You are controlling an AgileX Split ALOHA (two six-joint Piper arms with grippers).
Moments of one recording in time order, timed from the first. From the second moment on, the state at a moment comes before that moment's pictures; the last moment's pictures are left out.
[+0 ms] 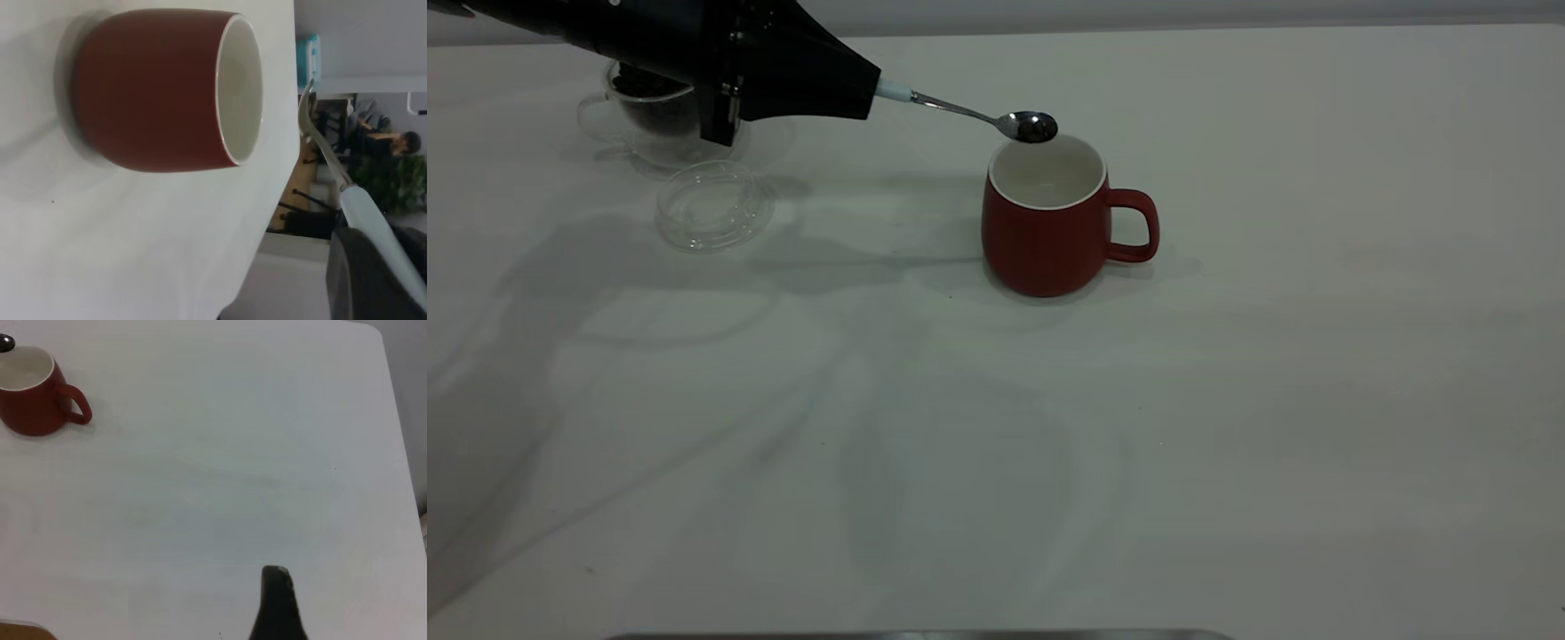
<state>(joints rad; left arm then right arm) -0.04 2.43 -1.50 -1.29 1.13 0.96 0.01 -0.02 -0.47 0.03 1.13 -0.11</state>
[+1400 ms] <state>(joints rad) -0.08 2.43 -1.50 -1.30 0.98 1.48 0.01 -0.02 -0.47 0.03 1.13 -0.11</state>
